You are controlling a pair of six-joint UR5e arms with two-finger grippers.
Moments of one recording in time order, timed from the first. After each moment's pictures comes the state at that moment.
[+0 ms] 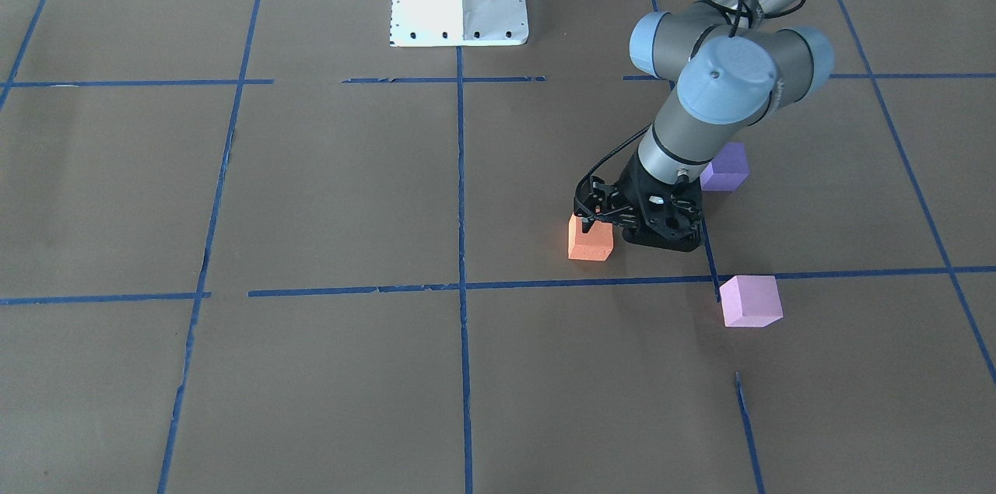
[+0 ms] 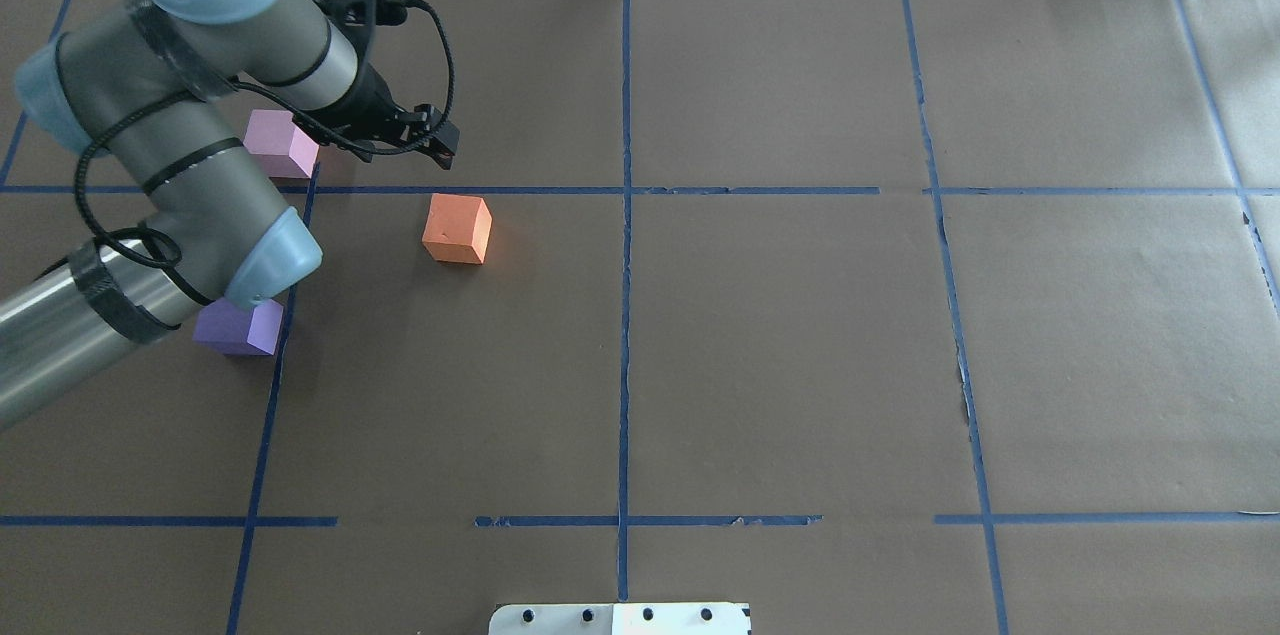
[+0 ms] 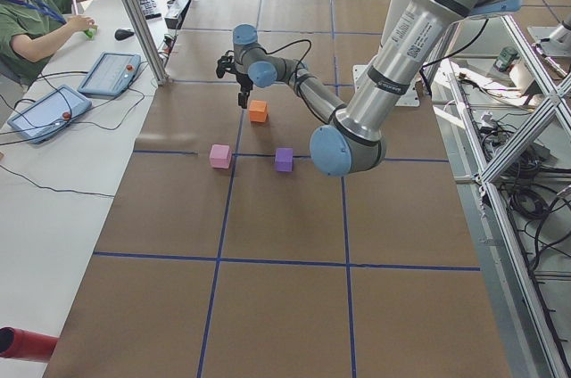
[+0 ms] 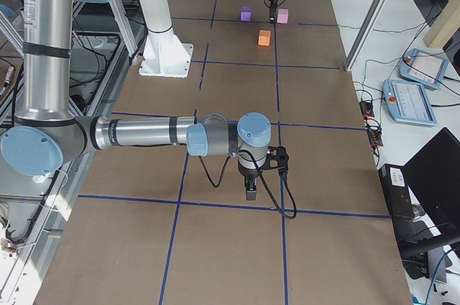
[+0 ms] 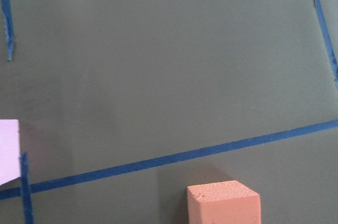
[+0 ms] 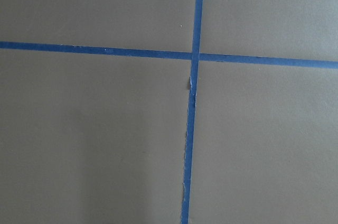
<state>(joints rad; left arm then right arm) -0.77 -2.18 -1.54 -1.80 -2.06 -0.92 1.53 -1.68 1.76 -1.56 2.34 0.04</state>
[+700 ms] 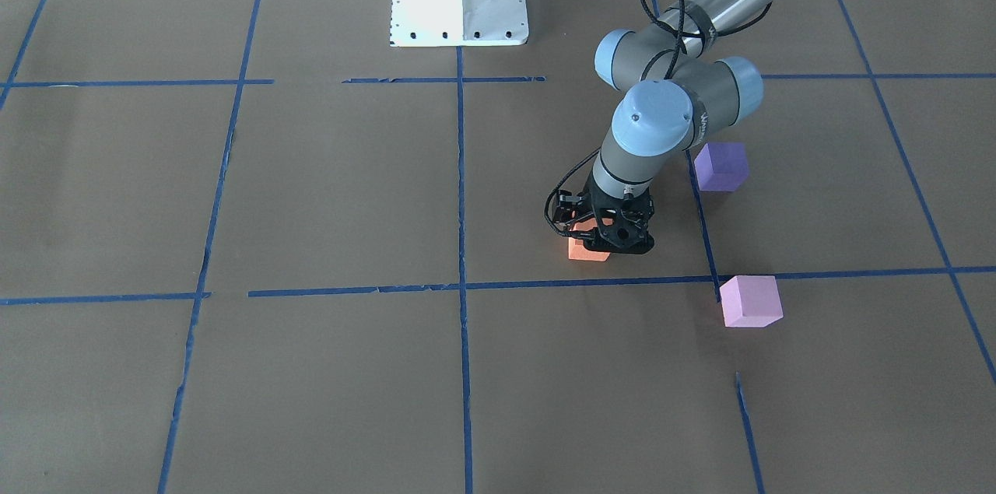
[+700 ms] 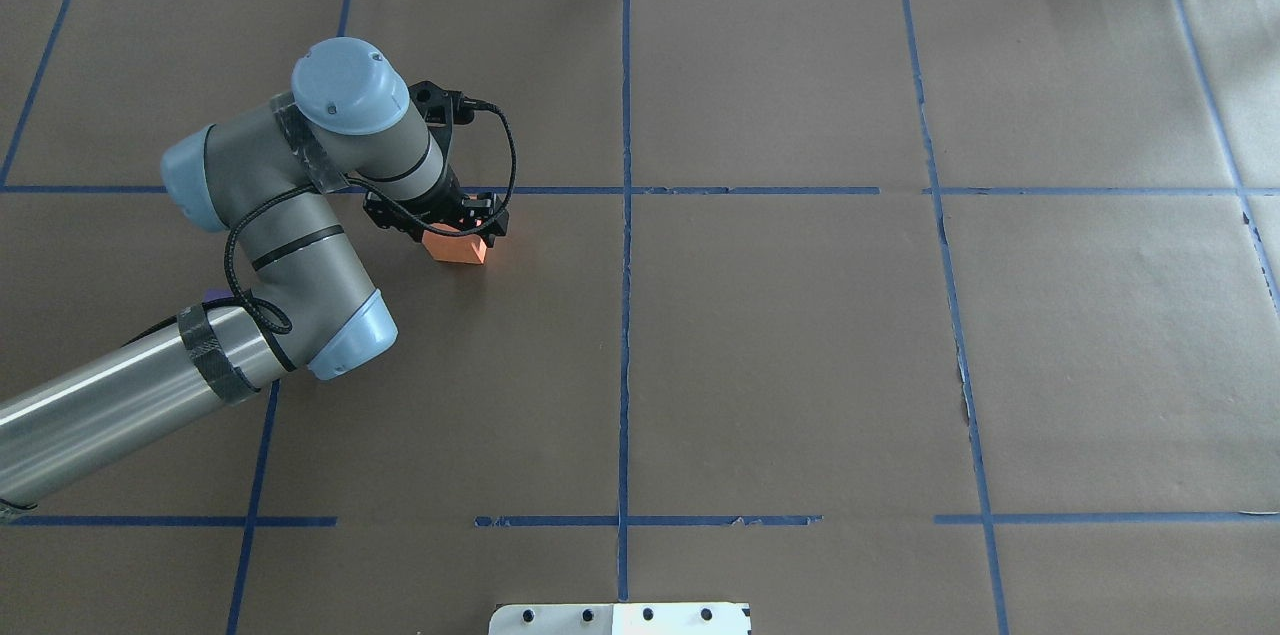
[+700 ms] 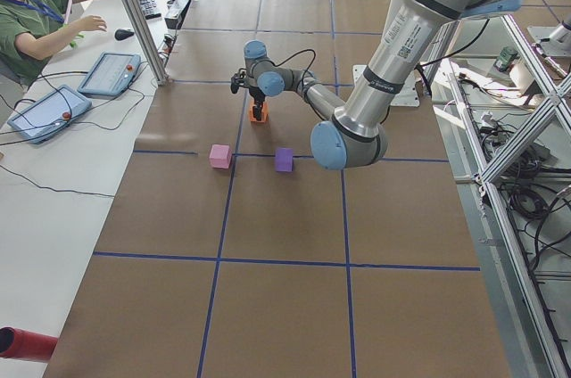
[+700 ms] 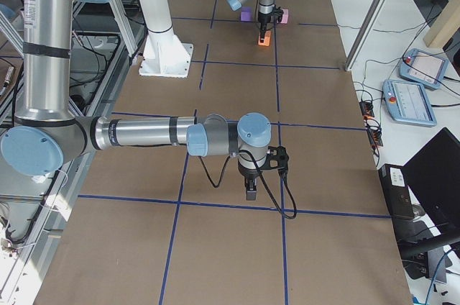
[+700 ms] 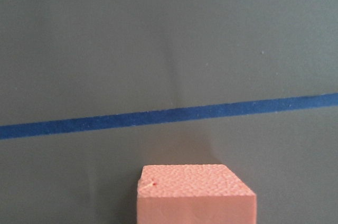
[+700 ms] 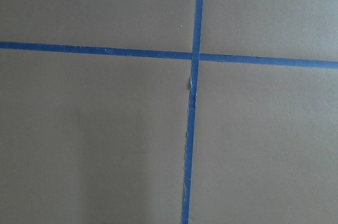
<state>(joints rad) -0.69 -2.20 -1.43 -1.81 -2.04 -0.98 1.53 -1.68 1.76 -1.56 2.34 0.04</state>
